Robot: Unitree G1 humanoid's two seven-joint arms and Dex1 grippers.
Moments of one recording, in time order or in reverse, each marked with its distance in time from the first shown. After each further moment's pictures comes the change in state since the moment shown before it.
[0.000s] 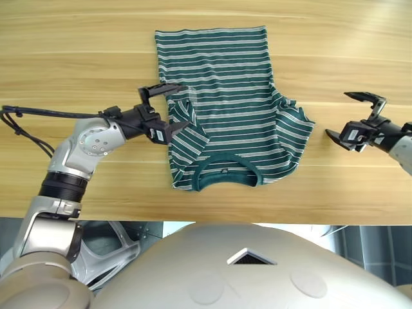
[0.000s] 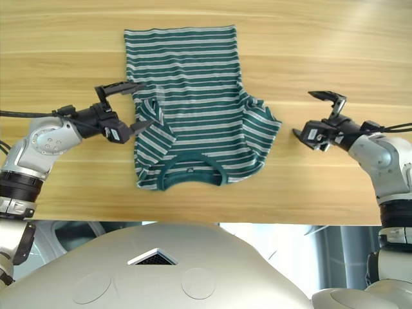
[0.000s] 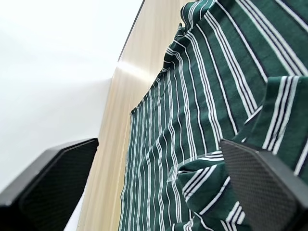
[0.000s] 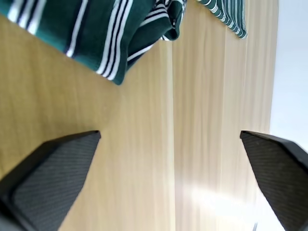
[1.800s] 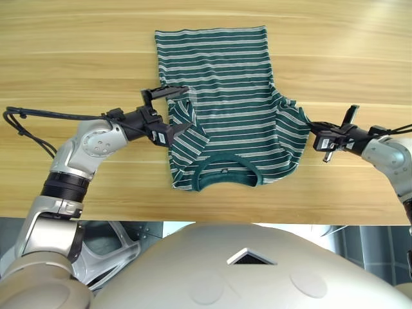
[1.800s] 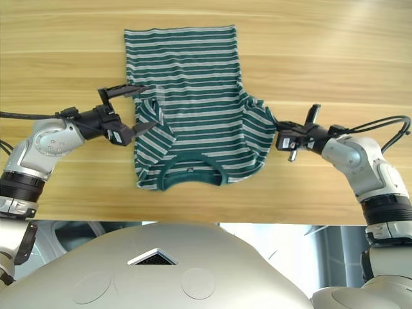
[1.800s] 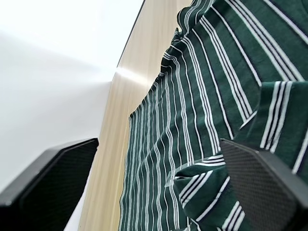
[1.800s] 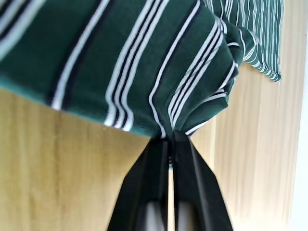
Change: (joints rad) left arm 0.000 -0.008 -0.009 0.010 0.025 -0.024 0.018; right arm -0.035 0.014 0.194 -0.057 0.029 0.042 0.009
